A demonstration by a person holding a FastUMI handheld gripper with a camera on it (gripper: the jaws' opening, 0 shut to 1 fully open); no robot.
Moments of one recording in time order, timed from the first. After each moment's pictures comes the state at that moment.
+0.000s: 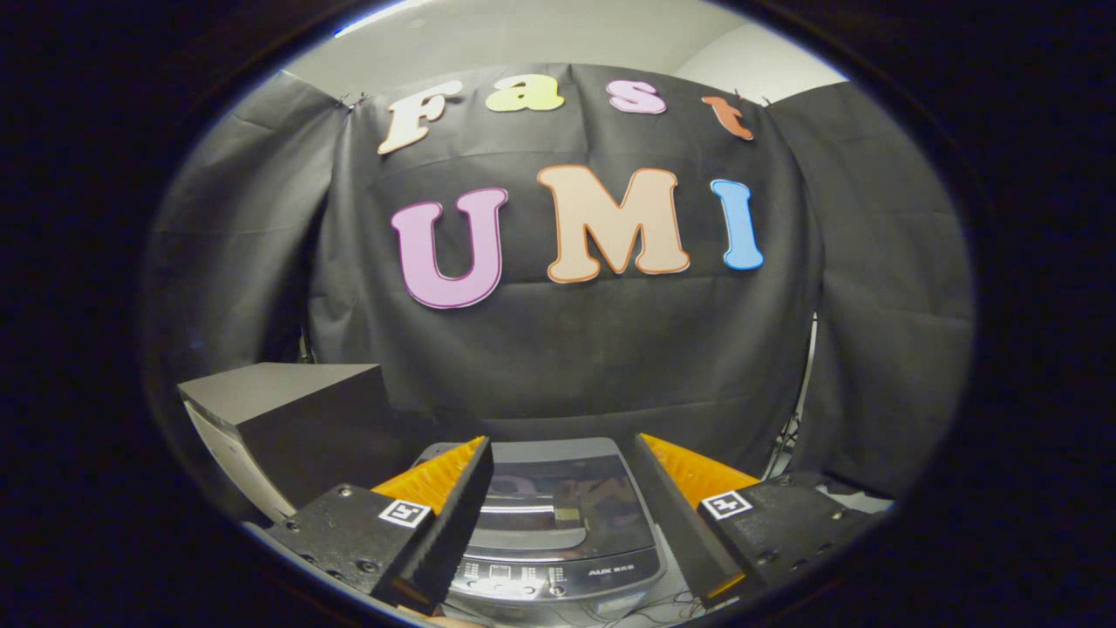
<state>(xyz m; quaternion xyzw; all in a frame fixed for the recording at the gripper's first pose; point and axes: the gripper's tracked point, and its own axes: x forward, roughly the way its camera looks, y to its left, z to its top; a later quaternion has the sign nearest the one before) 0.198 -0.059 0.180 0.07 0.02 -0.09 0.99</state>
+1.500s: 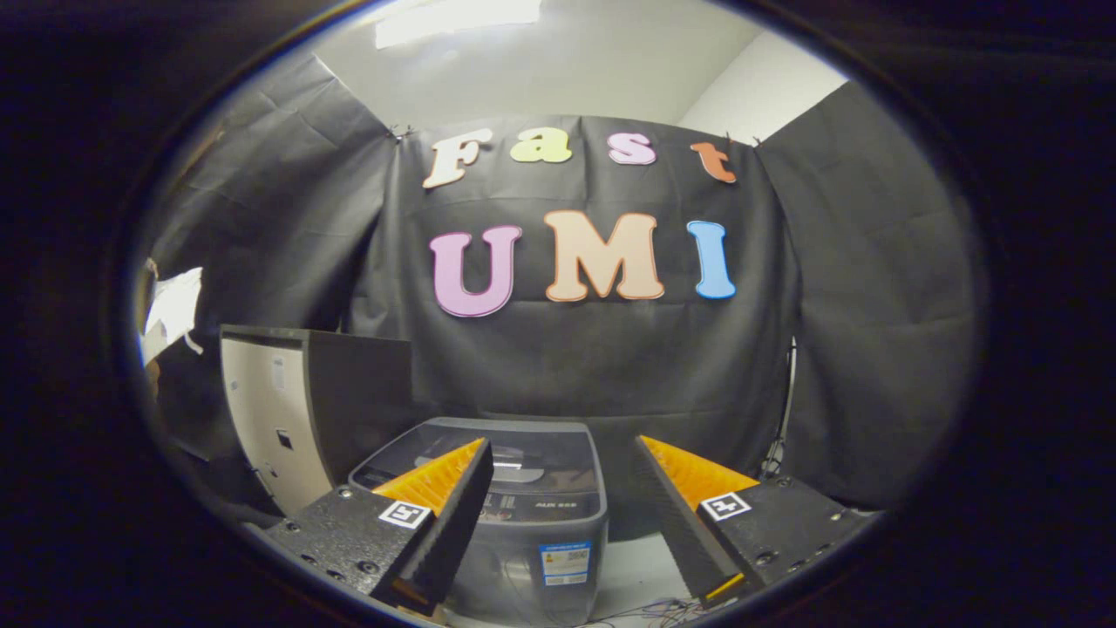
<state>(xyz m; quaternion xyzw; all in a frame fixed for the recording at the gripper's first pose) 0.043 -0.073 0.089 0.03 -0.07 -0.05 1.00</state>
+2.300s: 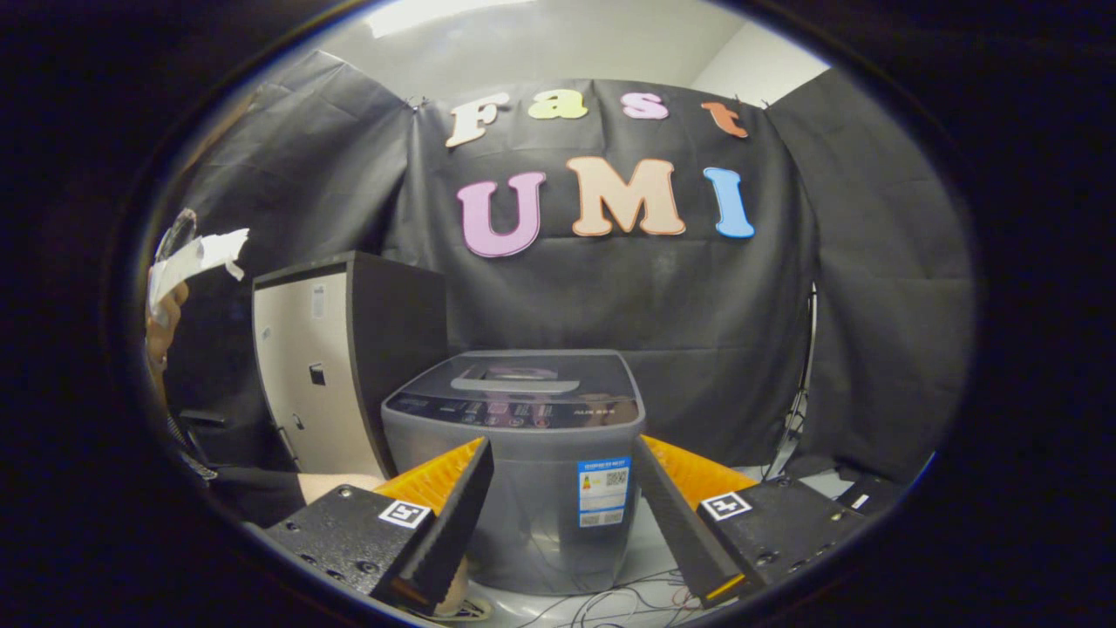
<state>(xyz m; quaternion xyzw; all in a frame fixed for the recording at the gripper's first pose) 0.011 -0.033 -0.011 0.04 0.01 -0.02 1.00</state>
